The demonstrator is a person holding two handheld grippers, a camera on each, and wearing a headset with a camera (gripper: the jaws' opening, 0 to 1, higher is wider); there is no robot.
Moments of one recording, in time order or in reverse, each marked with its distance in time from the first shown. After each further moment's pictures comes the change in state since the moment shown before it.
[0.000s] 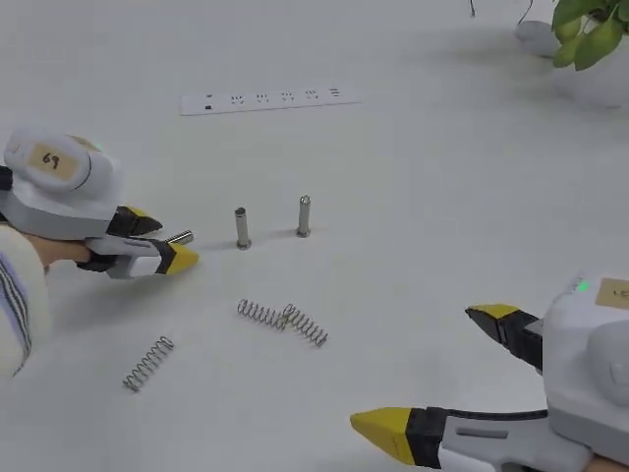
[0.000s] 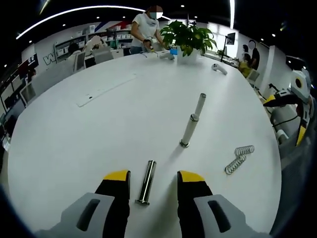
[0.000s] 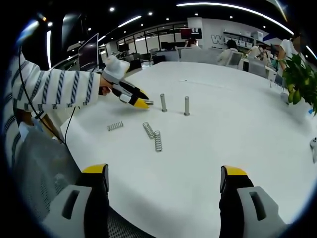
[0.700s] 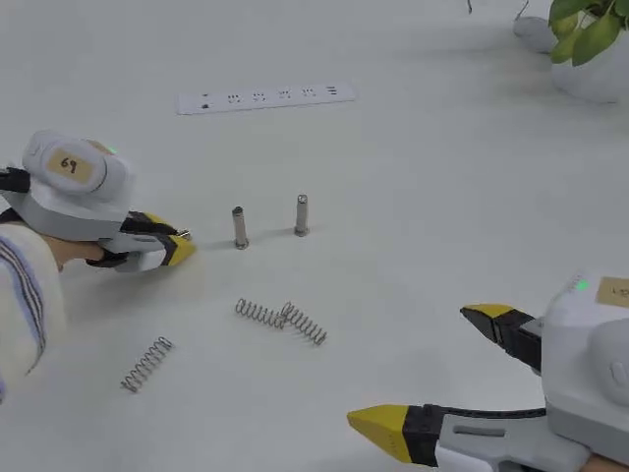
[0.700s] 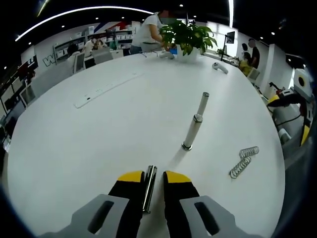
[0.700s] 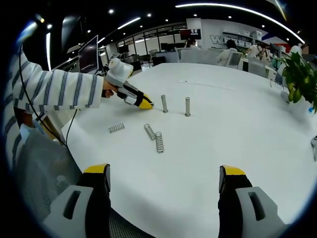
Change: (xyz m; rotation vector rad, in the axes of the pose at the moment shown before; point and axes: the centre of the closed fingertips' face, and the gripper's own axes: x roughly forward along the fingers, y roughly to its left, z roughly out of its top) left arm 0.014 0.002 0.002 0.010 -0.011 0.014; right arm 0.001 0.002 0.001 0.012 -0.013 0.008
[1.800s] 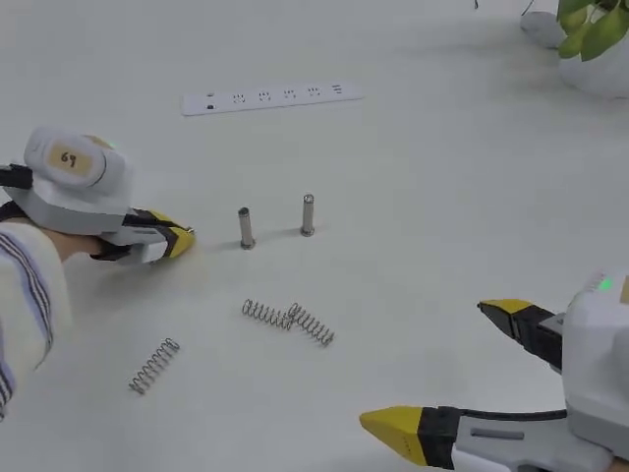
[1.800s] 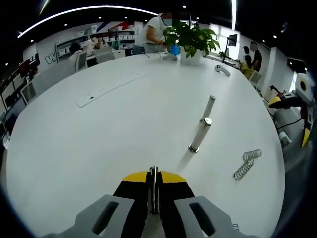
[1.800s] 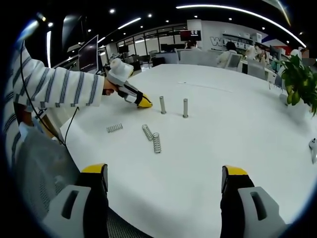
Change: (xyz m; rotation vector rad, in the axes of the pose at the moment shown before) left arm 0.000 0.008 0.003 -0.028 0.009 -0.001; right arm -0.003 -0.004 0.003 -0.017 -0.006 -0.014
